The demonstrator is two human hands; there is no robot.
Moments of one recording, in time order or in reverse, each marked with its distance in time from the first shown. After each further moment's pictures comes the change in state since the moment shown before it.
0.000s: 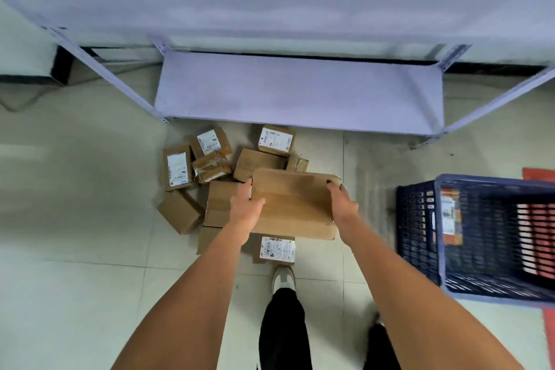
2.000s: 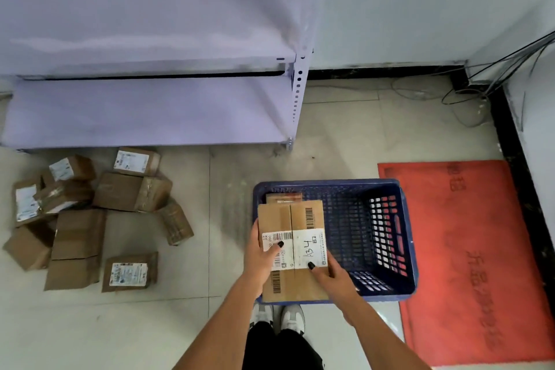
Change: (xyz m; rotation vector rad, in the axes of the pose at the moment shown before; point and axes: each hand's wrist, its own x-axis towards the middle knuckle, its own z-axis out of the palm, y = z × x) left_hand -0.151 0.101 0.522 -0.217 -0.153 0.044; right_hand 0.103 0.179 -0.497 0.034 -0.221 -0.052
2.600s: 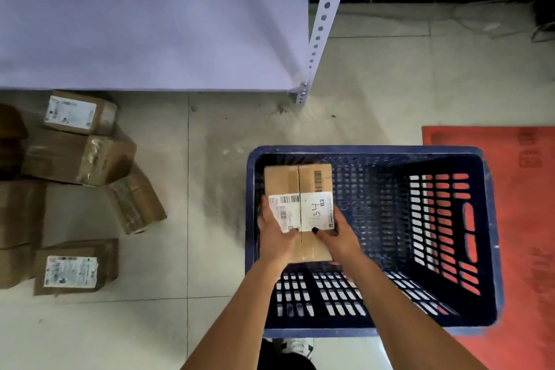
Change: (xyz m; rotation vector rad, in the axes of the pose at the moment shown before) left_hand 0.193 -0.112 0.049 0.225 0.031 0.045; right_hand 0.230 0.048 0.036 -0.121 0.113 -0.028
